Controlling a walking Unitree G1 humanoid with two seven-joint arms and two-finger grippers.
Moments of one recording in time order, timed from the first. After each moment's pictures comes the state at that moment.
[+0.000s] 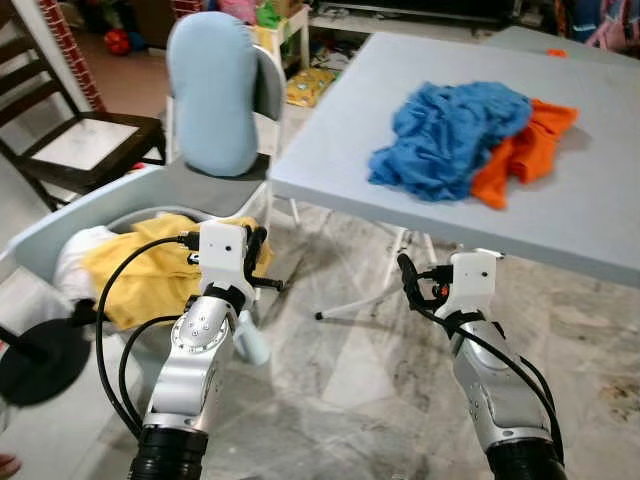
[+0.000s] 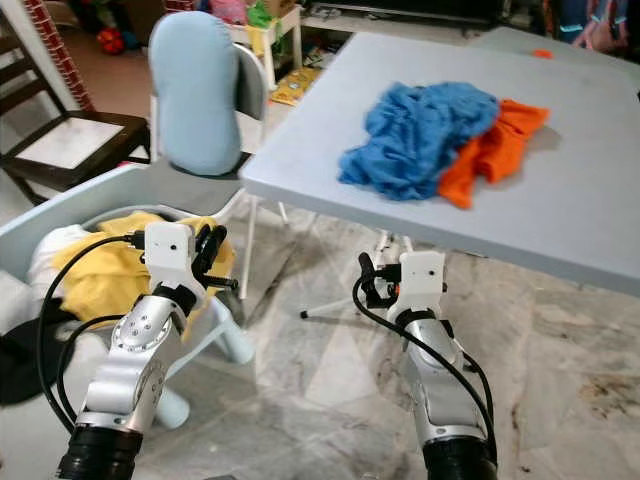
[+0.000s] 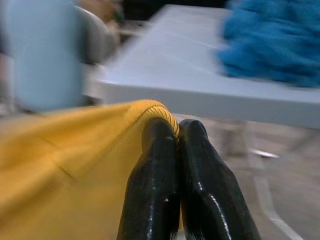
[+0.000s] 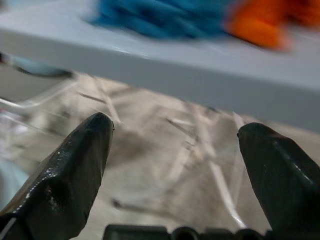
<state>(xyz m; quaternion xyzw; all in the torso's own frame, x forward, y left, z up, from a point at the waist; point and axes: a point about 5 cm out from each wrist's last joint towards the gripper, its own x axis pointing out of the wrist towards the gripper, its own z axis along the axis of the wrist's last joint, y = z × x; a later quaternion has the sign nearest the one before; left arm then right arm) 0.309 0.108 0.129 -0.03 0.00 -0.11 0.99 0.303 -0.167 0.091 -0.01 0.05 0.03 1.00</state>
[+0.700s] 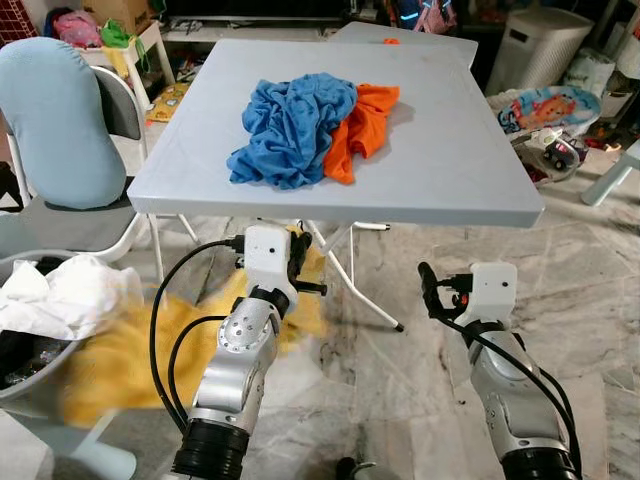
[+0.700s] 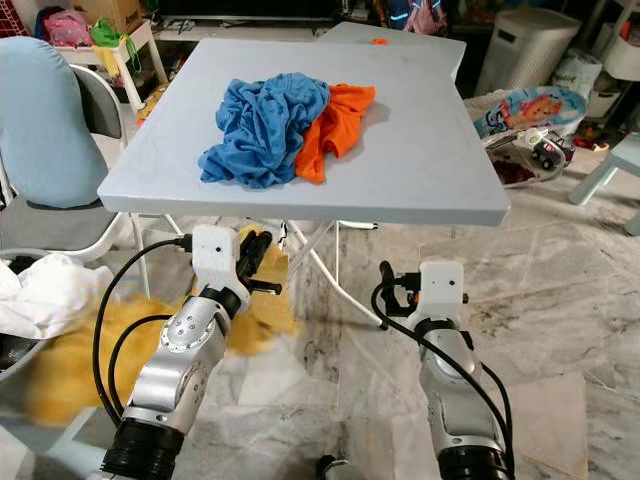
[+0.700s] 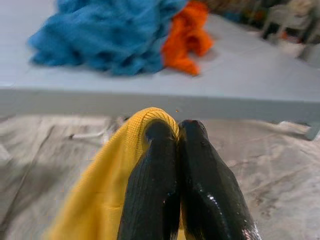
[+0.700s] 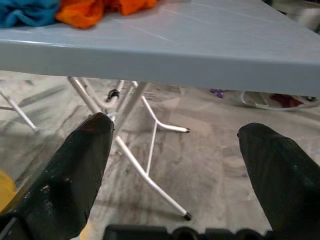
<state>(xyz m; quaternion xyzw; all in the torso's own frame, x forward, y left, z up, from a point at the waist) 0.313 0.084 0.120 -0.08 0.03 -0.13 0.99 0.301 -0.176 0.090 -0.01 0.05 0.02 1.00</state>
